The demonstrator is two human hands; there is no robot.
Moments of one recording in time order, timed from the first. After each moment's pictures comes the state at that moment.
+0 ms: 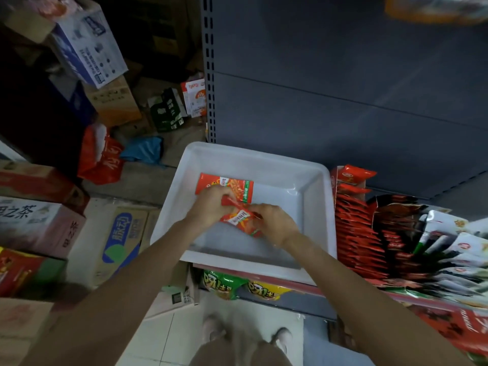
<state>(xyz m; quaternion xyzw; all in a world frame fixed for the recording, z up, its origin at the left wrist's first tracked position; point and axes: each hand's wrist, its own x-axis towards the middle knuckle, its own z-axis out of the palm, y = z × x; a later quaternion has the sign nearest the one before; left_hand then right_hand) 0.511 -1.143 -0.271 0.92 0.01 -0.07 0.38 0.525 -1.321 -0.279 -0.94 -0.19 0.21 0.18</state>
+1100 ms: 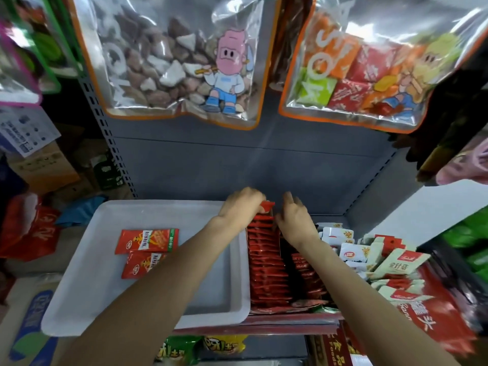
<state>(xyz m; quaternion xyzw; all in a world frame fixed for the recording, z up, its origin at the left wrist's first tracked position) 0.592 -1.376 -0.166 0.96 -0.20 -0.01 0.19 0.559 -1.511 -0.174 -0.98 0.01 0.00 0.21</state>
